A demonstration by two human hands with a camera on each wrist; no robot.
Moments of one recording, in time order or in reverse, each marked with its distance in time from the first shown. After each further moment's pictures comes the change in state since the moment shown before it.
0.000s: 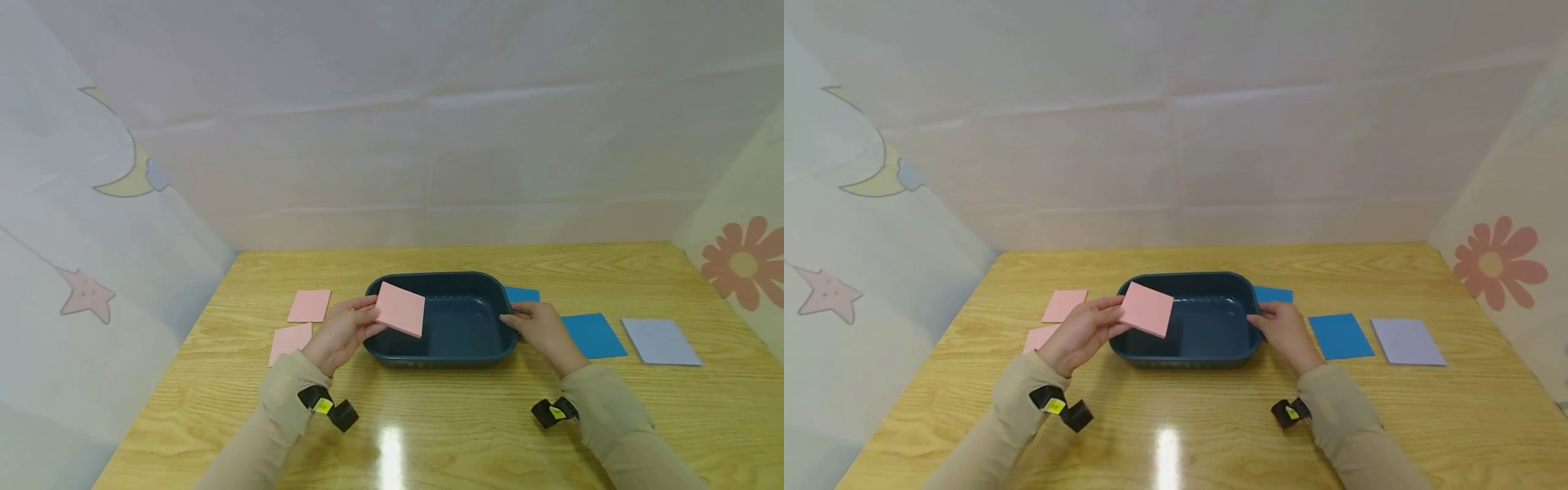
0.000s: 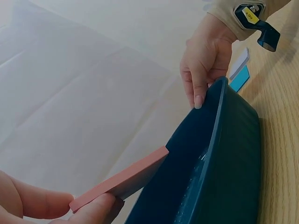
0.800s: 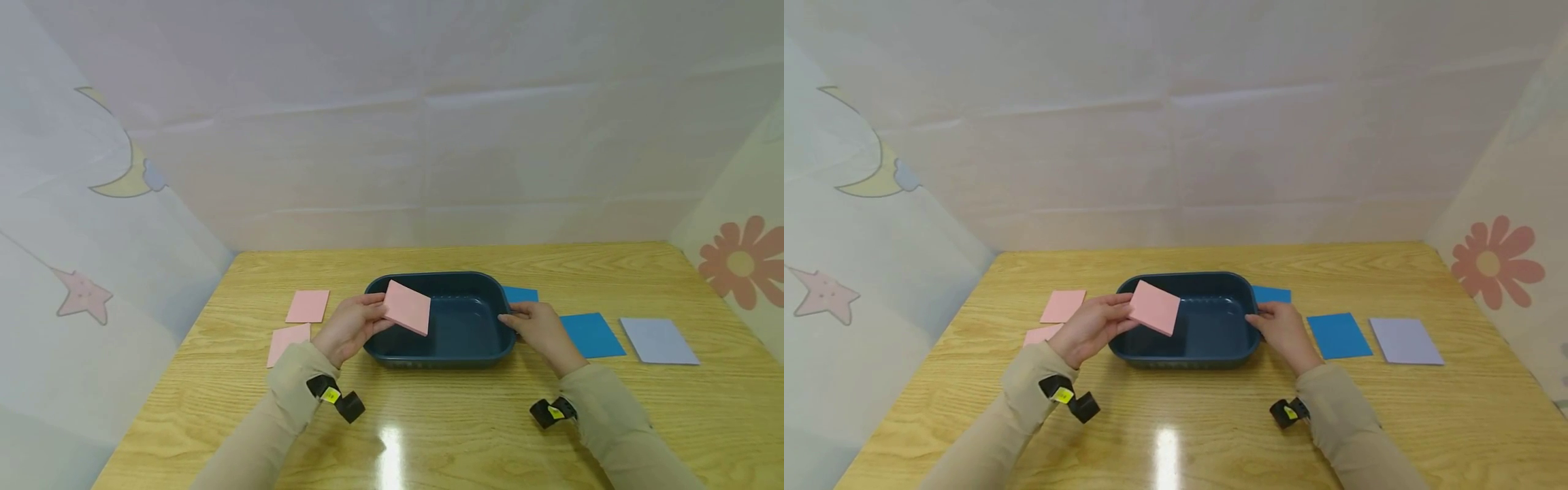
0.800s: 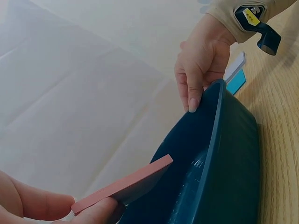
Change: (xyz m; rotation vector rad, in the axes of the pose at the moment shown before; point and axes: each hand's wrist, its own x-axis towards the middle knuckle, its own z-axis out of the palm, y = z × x) left_hand 0.013 -0.001 0.009 -0.015 -0.049 -0.018; right_hand -0.001 0.000 0.001 -0.006 0.012 -0.014
